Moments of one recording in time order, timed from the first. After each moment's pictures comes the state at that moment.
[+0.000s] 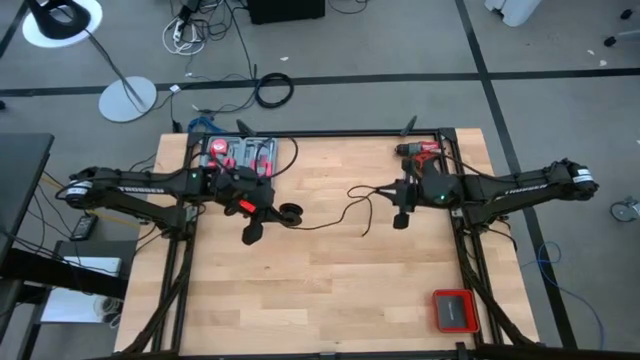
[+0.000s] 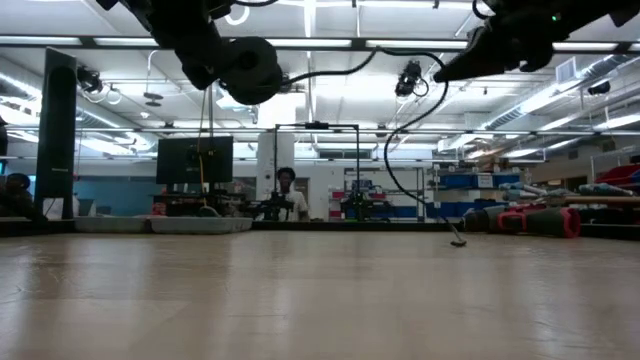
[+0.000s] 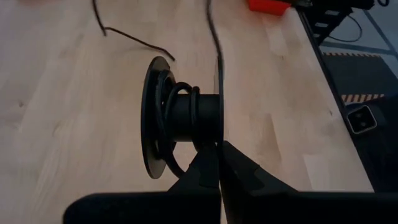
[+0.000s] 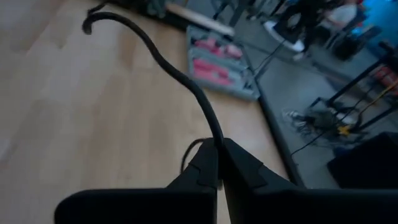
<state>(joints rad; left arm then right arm) 0.04 1.09 0.88 -0.45 0.20 -0.11 0.06 0.86 0.60 -0.13 0.39 -0.33</state>
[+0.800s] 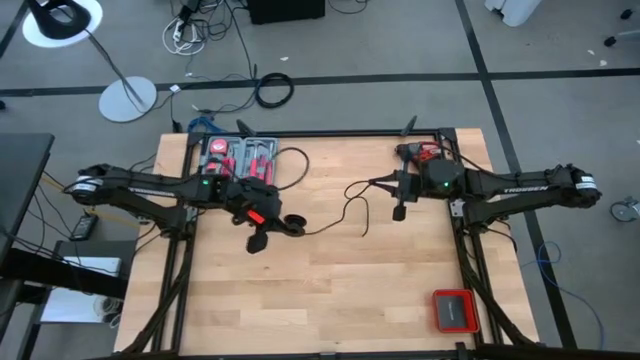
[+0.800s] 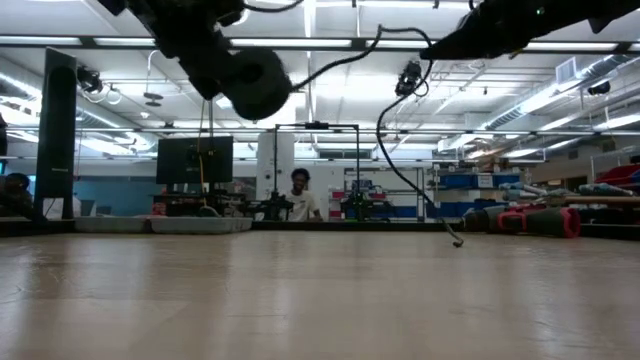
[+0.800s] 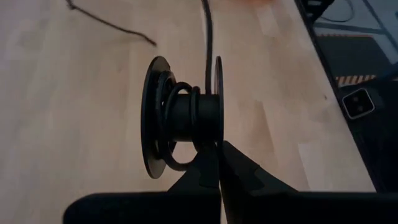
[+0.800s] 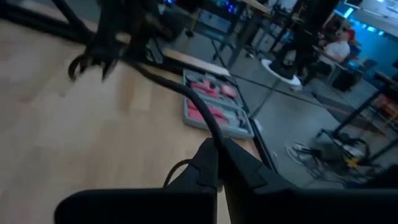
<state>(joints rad) -0.02 1.19 0.88 -0.41 0.21 -0.11 -0.06 0.85 0.60 0.04 0.19 -0.38</state>
